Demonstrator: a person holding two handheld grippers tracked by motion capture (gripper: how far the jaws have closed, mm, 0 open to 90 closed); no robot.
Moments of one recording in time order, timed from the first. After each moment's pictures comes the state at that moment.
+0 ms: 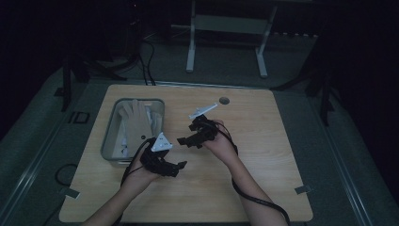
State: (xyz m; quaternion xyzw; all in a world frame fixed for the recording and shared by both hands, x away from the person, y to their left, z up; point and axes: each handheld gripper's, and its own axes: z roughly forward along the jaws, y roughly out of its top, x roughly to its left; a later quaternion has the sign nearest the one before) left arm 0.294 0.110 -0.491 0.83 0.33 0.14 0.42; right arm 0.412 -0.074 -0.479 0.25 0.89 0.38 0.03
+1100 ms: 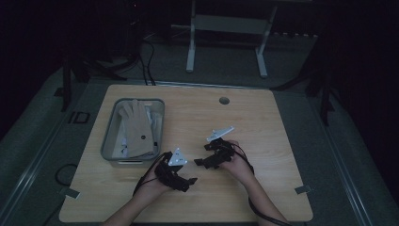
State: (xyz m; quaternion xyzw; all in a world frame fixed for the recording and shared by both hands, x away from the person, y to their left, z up) left arm 0.285 0.074 -0.538 0.87 0.29 0.10 0.40; right arm 0.381 -0.134 -0.541 0.25 0.89 0.38 0.01
